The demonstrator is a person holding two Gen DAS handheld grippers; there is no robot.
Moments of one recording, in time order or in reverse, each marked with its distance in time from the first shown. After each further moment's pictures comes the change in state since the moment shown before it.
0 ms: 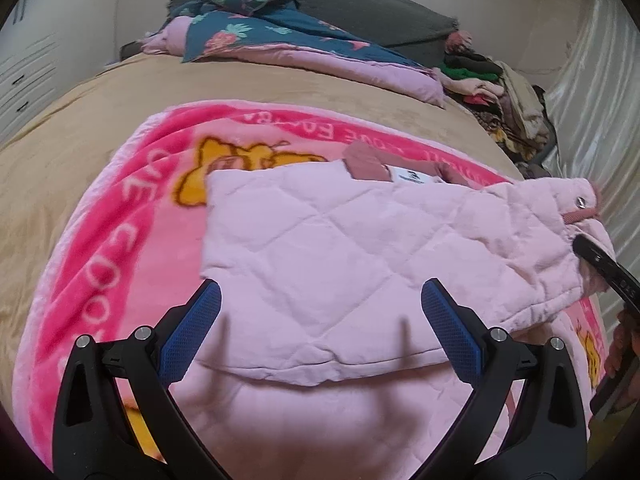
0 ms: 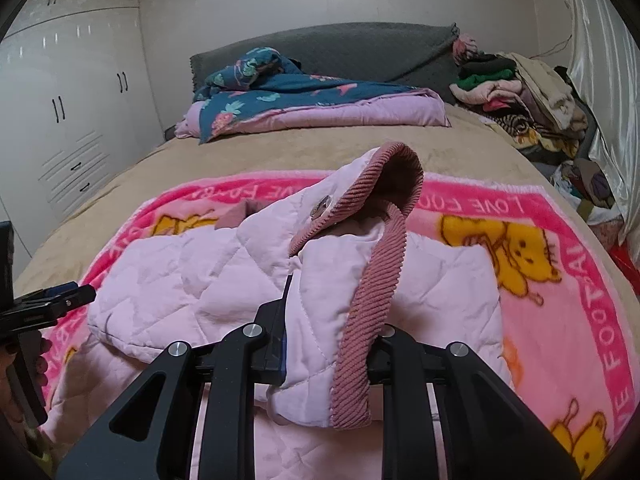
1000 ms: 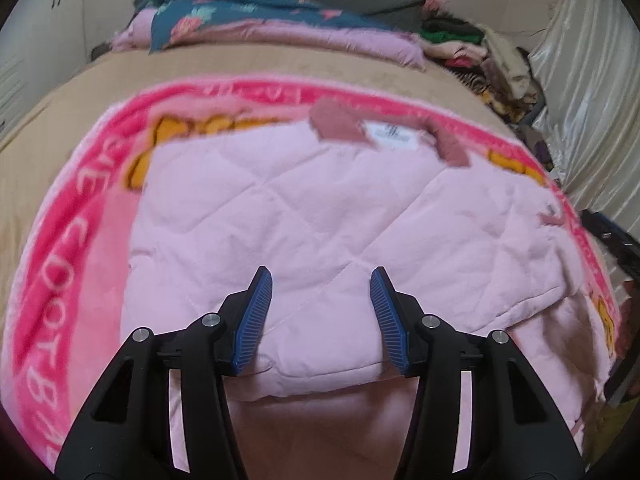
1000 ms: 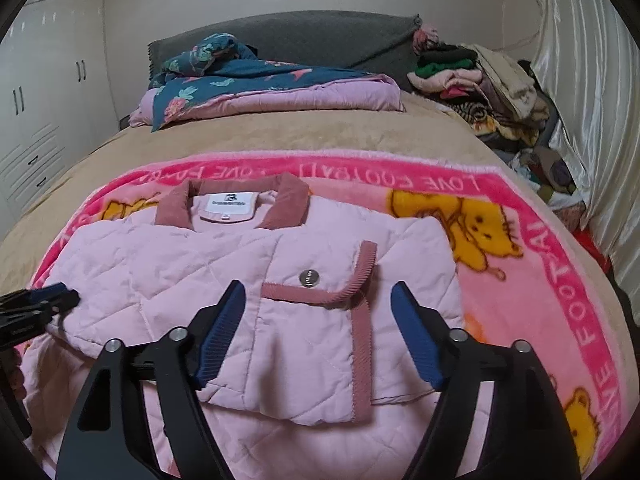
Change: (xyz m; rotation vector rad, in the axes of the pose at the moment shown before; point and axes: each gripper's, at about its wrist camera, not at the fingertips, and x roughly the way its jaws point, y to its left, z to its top) left arm 0.050 -0.021 -0.018 0.069 0.108 -0.014; right arm 0.013 -0.013 -0.018 0.005 0.022 -0.147
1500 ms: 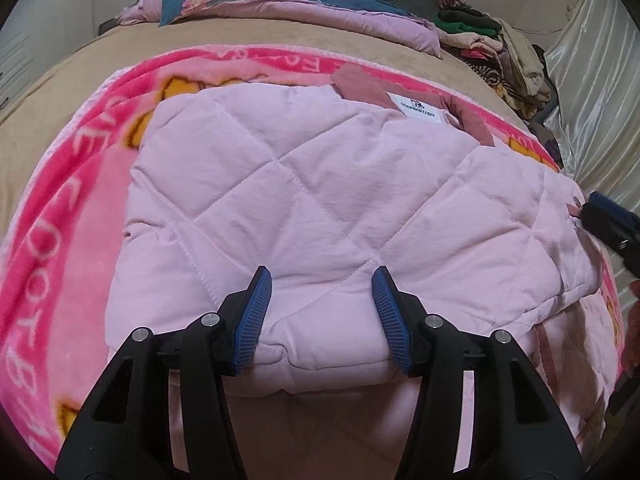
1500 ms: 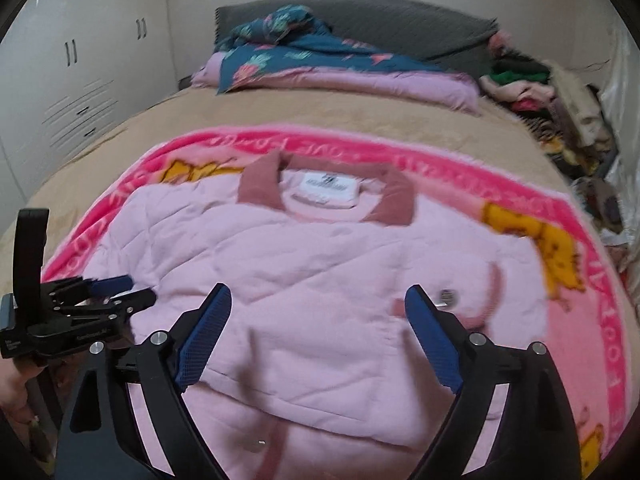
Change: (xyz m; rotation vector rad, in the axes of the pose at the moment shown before) left arm 0.017 0.012 -0.015 -0.037 0.036 0.003; right arm 0.042 0.079 0.008 -0.152 0.155 0.144
